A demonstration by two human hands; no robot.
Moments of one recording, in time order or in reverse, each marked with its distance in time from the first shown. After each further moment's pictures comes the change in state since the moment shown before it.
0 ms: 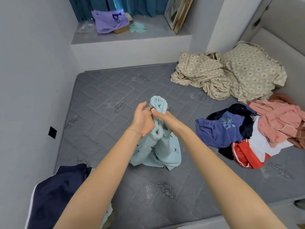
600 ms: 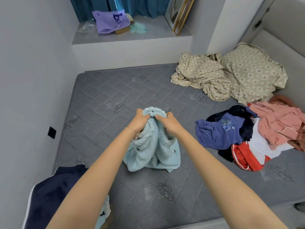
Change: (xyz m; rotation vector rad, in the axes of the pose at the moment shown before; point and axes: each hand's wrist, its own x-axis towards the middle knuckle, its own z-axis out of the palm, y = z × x) left_hand 0.026 0.001 -0.029 0.962 0.263 0.141; right_hand 0.012 0.011 -0.006 -0.268 0.213 0.142
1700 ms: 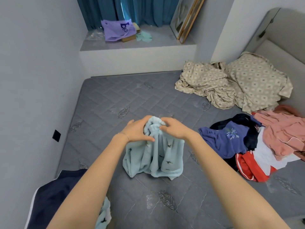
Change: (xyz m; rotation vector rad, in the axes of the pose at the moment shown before) left_hand -0.008 -0.010 -0.043 0.803 -0.210 0.378; right_hand 0.003 -0.013 -0.018 -0.409 -0.208 -0.376
